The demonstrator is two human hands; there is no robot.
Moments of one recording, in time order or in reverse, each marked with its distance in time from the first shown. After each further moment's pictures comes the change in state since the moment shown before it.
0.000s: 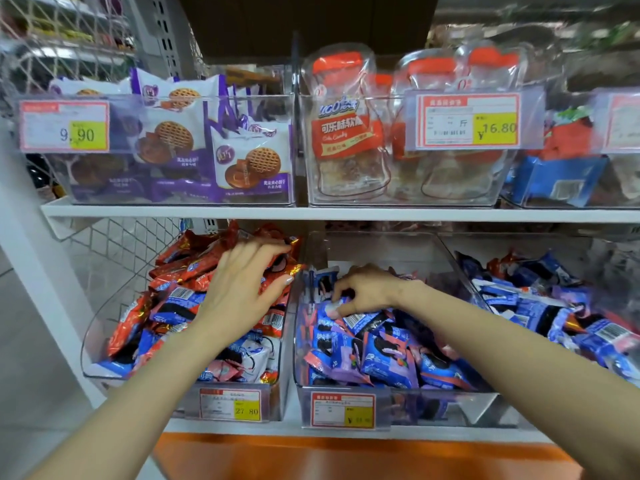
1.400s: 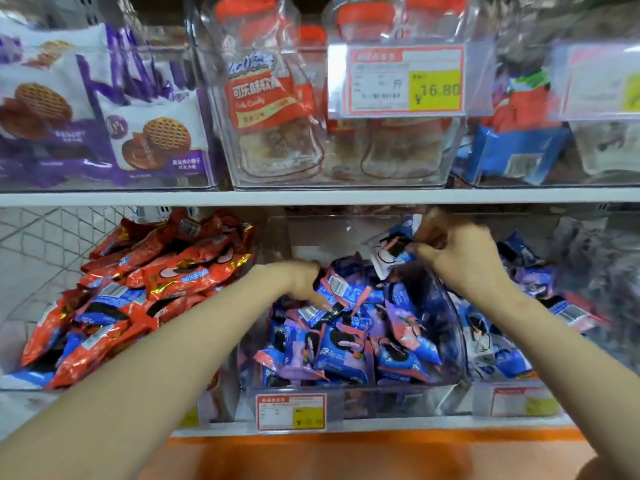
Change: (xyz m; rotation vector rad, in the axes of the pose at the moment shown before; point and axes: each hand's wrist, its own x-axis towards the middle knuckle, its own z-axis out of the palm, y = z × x) left_hand 0.094 0.077 0.099 0.105 -1.041 -0.088; right_hand -0.142 0.046 -0.038 0.266 0.845 0.422
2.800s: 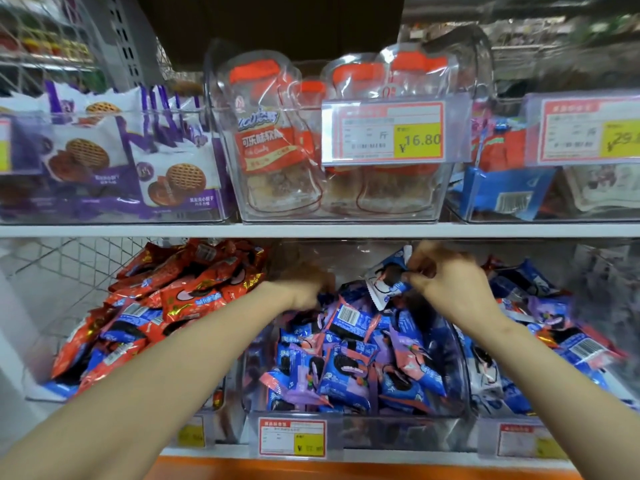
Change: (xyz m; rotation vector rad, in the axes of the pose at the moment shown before) left_hand 0.020 -0.017 0.000 0.139 0.330 0.072; right_hand 0.002 -0.005 0.005 -0.022 -0.079 -0.017
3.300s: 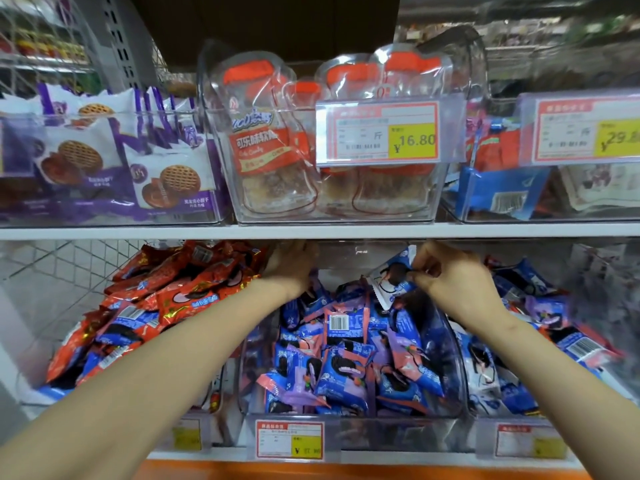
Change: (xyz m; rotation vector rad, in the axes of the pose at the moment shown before) left_hand 0.001 -0.006 -0.016 0.083 0.283 -0.178; right_hand 0.003 0.010 -0.001 -0.005 0.020 0.010
